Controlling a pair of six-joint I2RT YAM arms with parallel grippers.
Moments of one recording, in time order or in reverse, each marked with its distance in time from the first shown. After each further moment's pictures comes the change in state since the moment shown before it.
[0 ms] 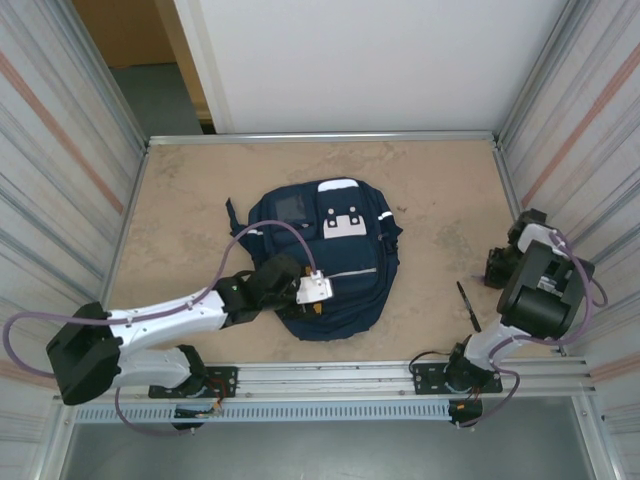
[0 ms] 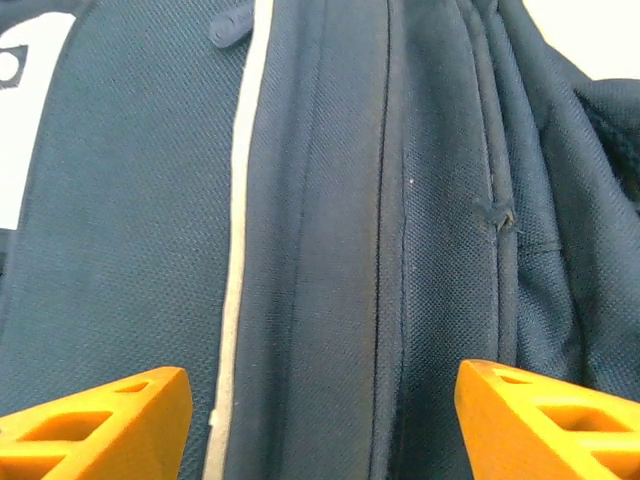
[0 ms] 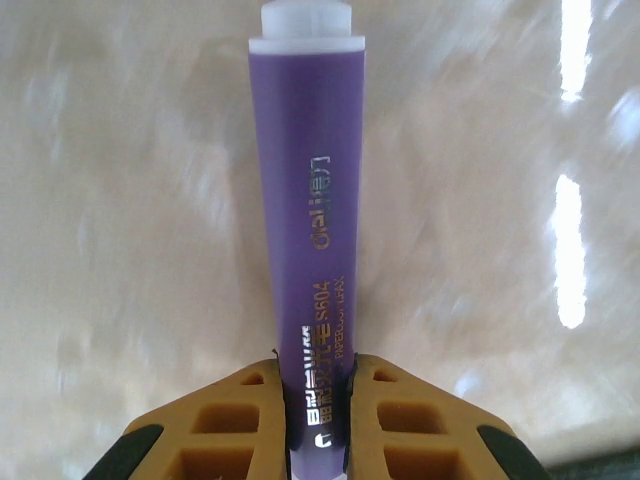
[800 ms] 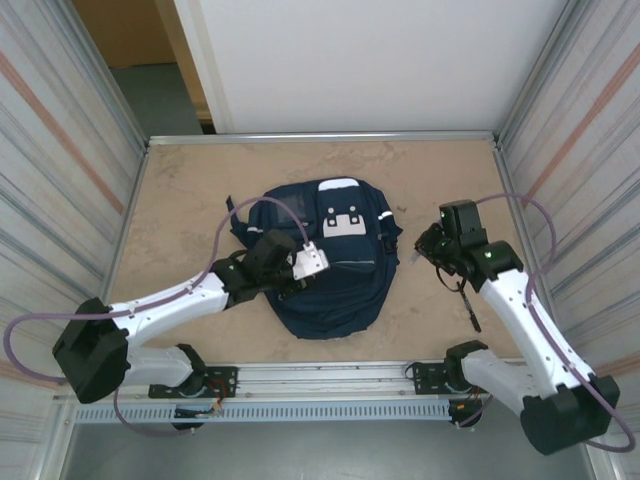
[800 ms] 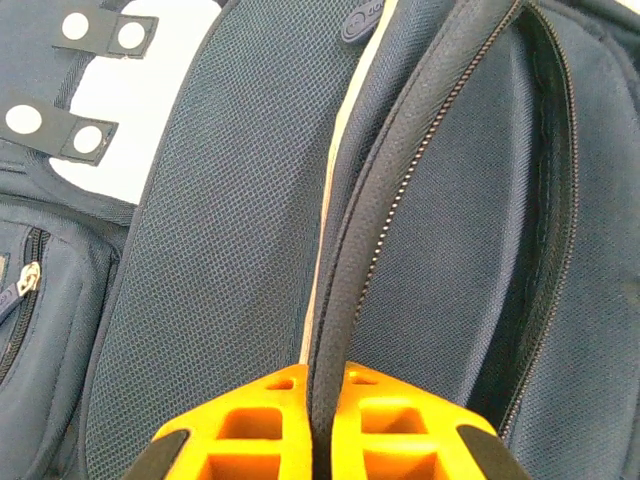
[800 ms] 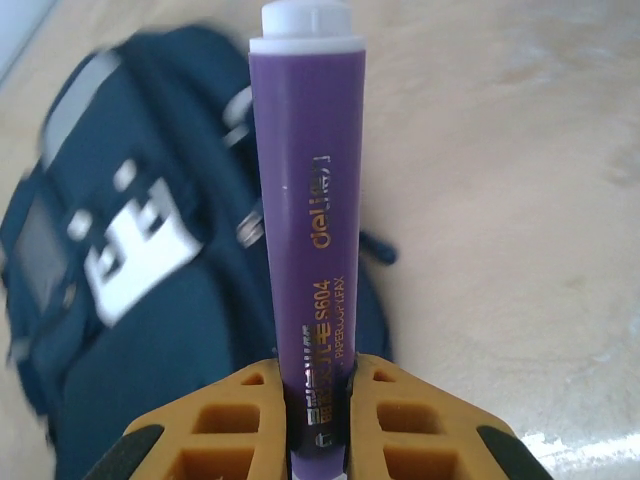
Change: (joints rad) left arm 0.161 0.037 0.130 -0.075 0.078 -0.070; right arm 0.801 -0.674 -0.033 0.000 0.059 -0.531
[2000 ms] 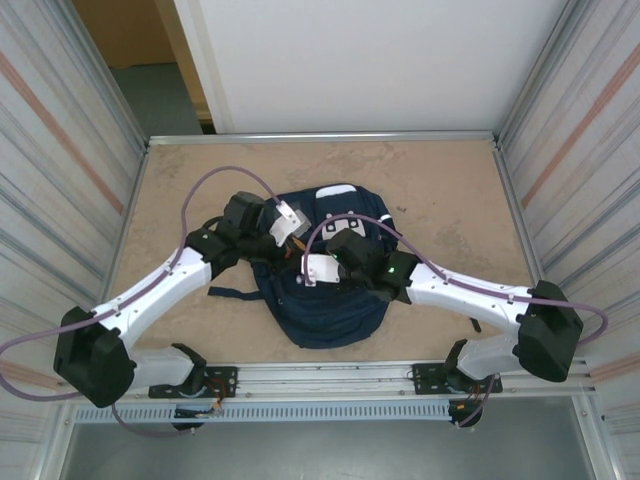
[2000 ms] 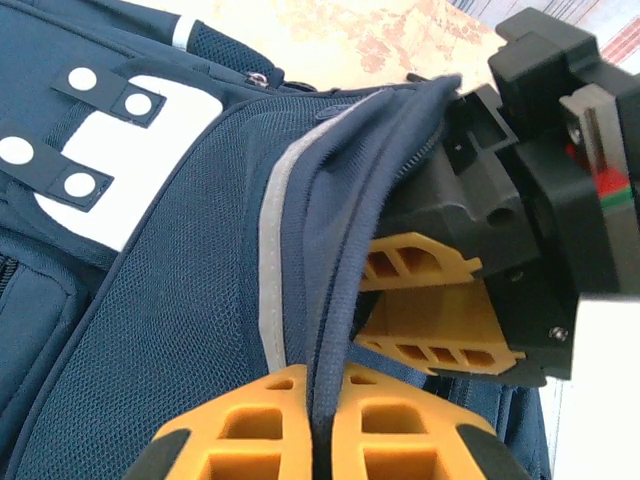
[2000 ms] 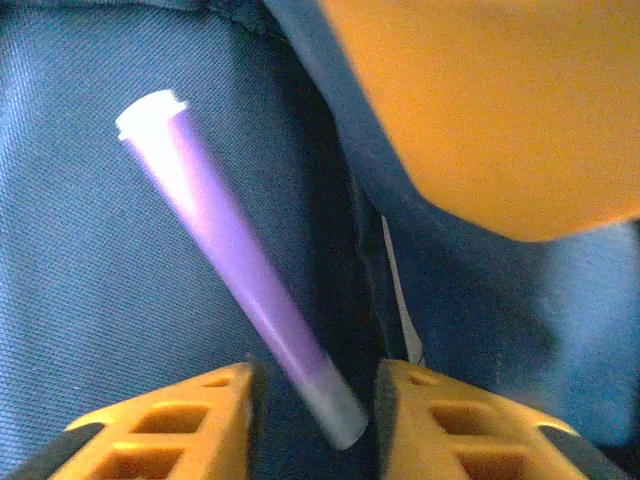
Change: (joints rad) left arm 0.238 -0.008 0.174 -0.174 0.518 -0.280; right arm 0.663 0.399 0.024 0.435 0.207 -1.606
